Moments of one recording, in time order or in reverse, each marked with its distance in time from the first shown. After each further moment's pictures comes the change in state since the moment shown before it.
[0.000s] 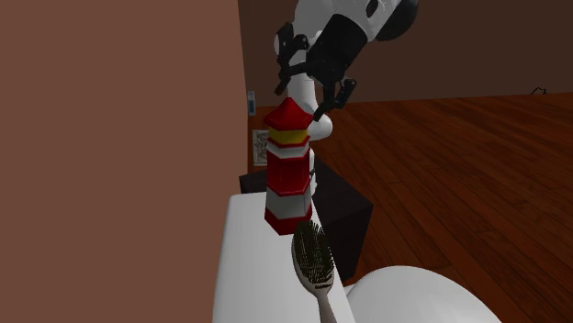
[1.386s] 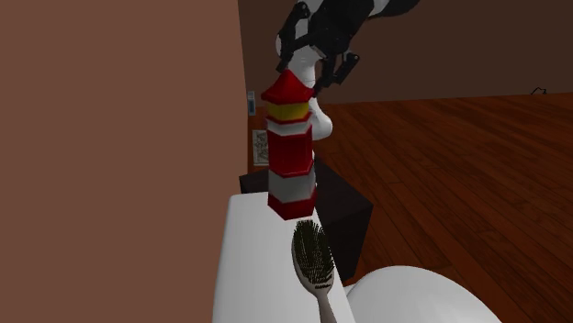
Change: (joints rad) arm -0.002 0.065 0.013 0.190 -0.004 -0.108 -0.068
